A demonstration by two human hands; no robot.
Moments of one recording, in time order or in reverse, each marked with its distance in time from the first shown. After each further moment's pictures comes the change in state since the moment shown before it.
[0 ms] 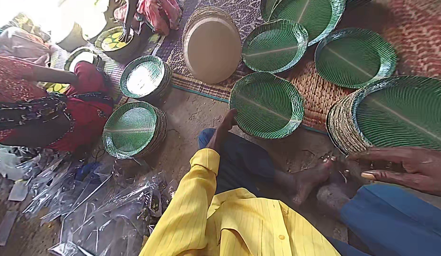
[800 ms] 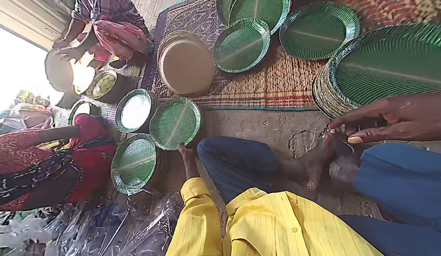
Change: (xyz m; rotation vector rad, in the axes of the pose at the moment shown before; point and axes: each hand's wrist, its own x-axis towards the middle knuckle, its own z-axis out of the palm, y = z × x) left_hand -0.057 -0.019 -0.167 -0.404 0.849 0.340; right_hand 0.045 0.141 0.046 0.288 0.202 -0.364
